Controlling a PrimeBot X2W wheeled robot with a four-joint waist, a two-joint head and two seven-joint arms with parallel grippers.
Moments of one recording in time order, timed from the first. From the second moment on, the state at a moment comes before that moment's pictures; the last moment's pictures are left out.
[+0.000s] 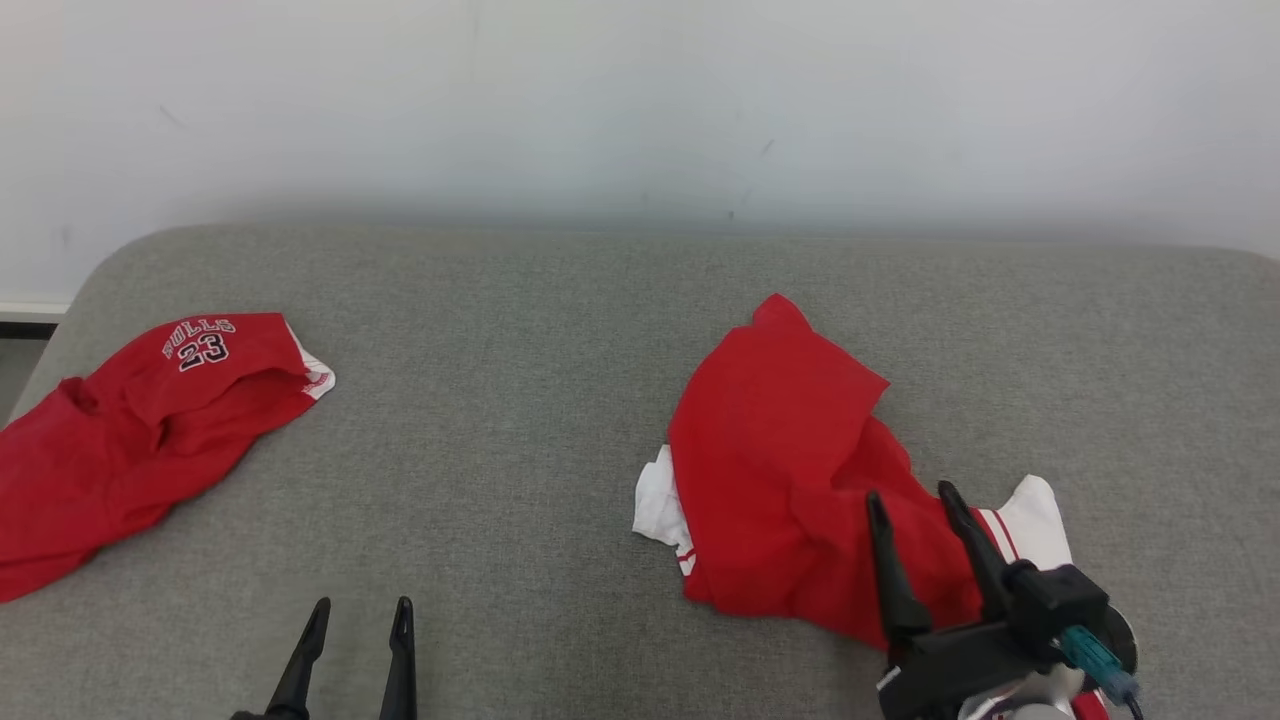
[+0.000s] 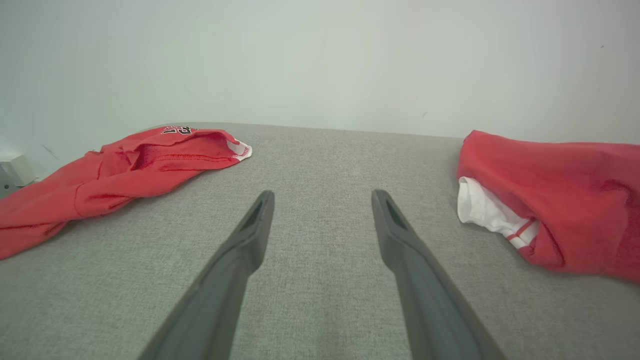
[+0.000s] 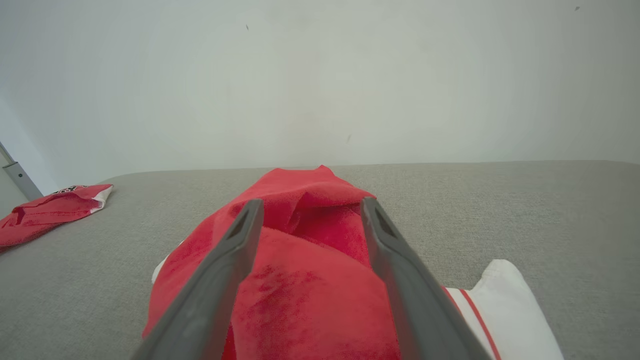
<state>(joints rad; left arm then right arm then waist) 0.06 0.05 -0.01 0.16 -0.13 -0.12 -0.26 -0.09 -0.05 0.05 0.28 0.14 0.13 -0.26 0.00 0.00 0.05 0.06</state>
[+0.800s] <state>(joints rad) 0.04 0.05 -0.03 0.18 -0.16 -0.12 -0.26 -0.43 -0.05 0.30 0.53 0.21 0.13 -0.26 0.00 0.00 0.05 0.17</state>
